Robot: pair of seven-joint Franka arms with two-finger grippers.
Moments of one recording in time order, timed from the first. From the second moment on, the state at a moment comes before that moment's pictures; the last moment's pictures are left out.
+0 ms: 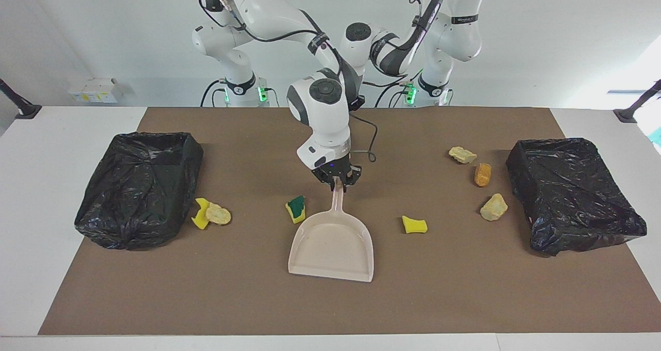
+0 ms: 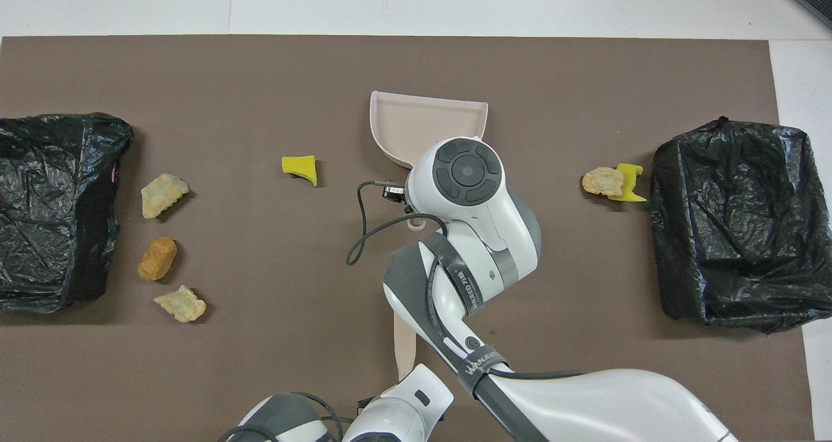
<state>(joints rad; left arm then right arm) -1.00 -0.14 -0.05 -2.50 -0.16 2.40 -0.87 0.60 0.43 -0.05 -1.66 0.09 2.22 0.70</state>
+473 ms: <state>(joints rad) -1.00 -0.14 -0.05 -2.50 -0.16 2.40 -0.87 0.58 0.45 -0.05 -1.66 0.10 2.26 0.70</state>
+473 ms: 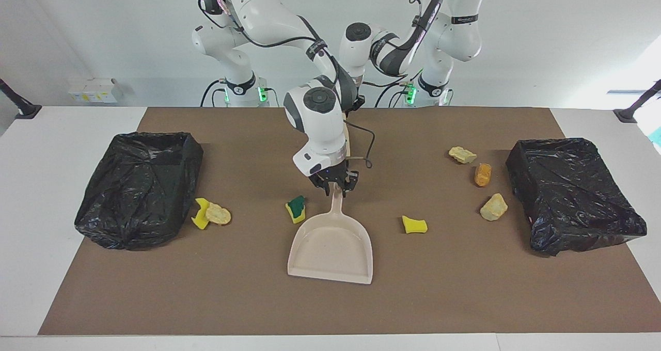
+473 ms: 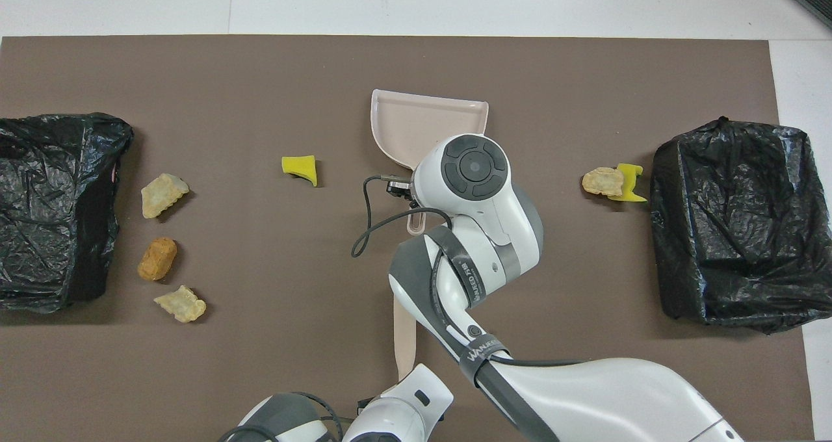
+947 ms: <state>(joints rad) -1.00 -0.14 -0.05 -2.50 -0.16 2.40 -0.87 0.59 0.46 -0.05 -1.66 0.09 2.26 0.69</state>
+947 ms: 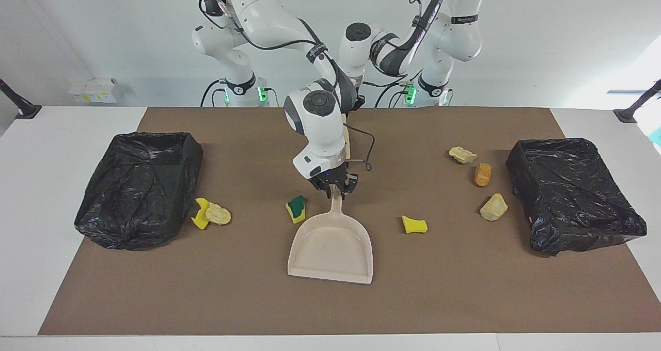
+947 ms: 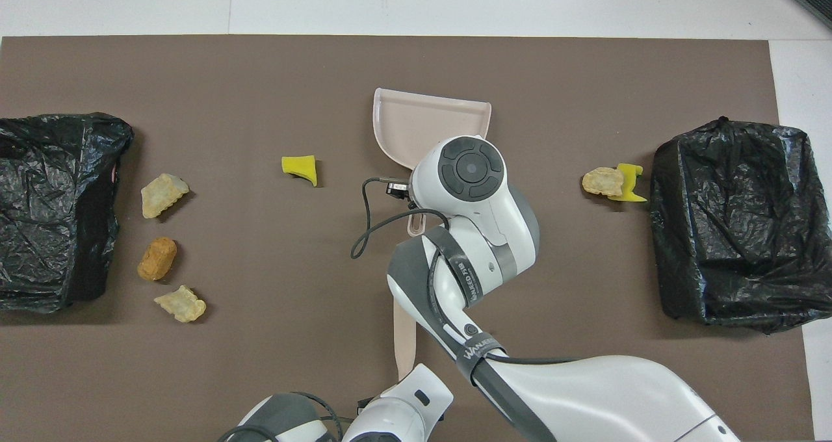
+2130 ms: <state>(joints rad) -0.57 -0.31 -0.03 -2.34 -0.10 1.93 -0.87 0.42 0.28 -0.05 -1.62 0.08 1.86 -0.13</state>
